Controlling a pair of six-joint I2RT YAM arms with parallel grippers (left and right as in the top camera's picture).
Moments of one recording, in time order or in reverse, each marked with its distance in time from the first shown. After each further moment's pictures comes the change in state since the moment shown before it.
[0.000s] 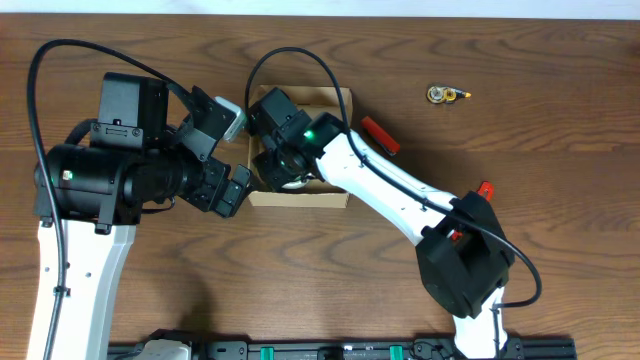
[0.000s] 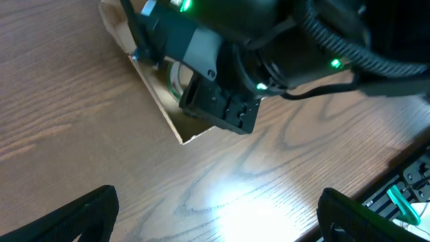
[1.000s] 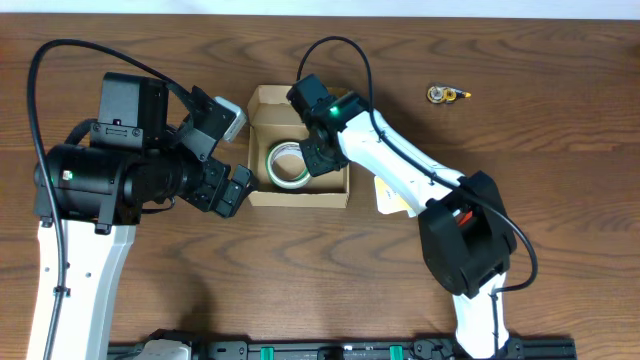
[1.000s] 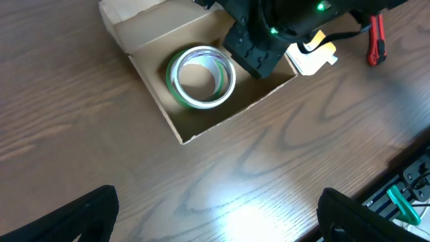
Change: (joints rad) left arm 0.000 0.000 0.000 0.000 0.000 0.000; right arm -0.131 0.066 0.009 -0.180 0.204 0.109
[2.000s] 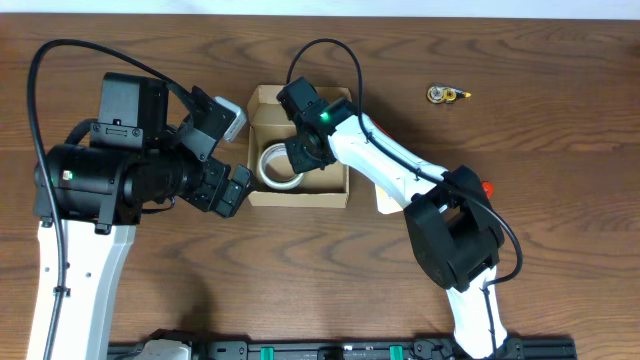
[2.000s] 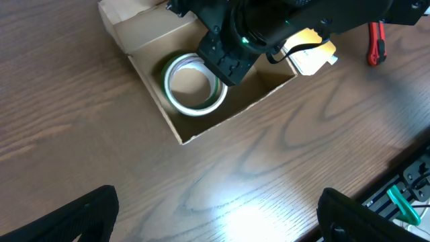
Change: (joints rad) left arm 0.000 0.000 0.000 0.000 0.000 0.000; right arm 0.017 0.055 0.000 0.163 -0.101 0.032
